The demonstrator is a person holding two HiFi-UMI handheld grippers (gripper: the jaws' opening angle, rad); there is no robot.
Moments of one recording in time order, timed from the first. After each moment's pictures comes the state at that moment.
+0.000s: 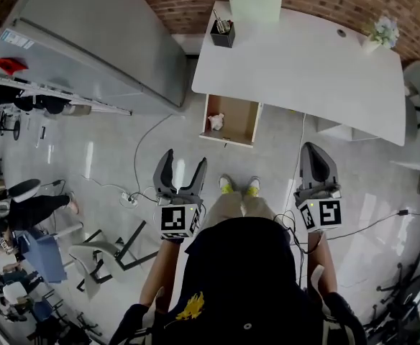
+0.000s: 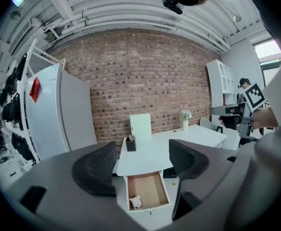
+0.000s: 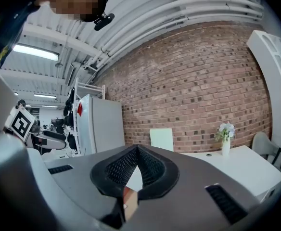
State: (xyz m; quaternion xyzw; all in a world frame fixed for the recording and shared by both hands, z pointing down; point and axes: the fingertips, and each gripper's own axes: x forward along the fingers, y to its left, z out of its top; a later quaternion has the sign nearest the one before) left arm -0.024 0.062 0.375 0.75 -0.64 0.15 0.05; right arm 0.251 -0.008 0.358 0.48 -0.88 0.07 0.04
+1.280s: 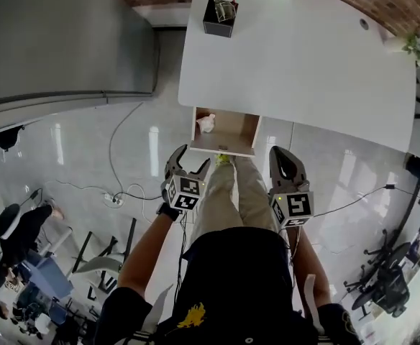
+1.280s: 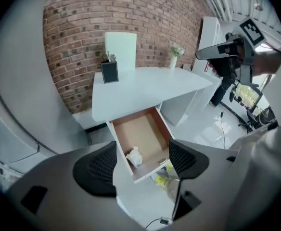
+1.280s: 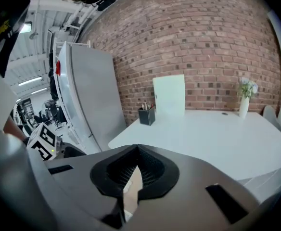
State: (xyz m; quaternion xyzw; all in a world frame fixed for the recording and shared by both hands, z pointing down) left arm -0.113 -0.059 0.739 0.79 -0.41 0.39 0.25; right arm 0.079 -0.134 0.592 0.47 -0.83 0.20 0.22
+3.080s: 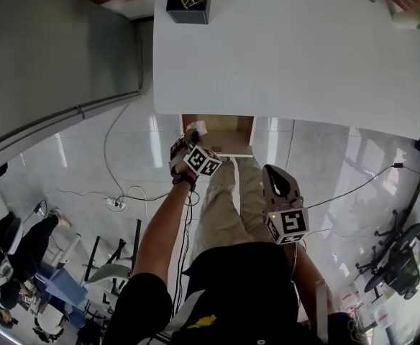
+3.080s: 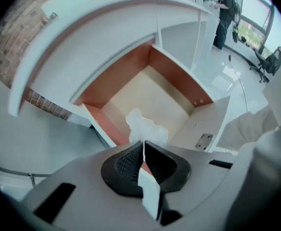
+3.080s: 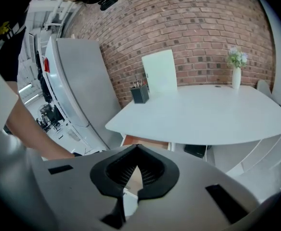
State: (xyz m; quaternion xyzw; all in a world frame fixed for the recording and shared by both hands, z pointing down) left arm -0.090 -0.118 0.959 0.70 -0.35 0.61 0.12; right arm 0.100 -0.094 0.687 0.48 -0.79 0.29 0.24
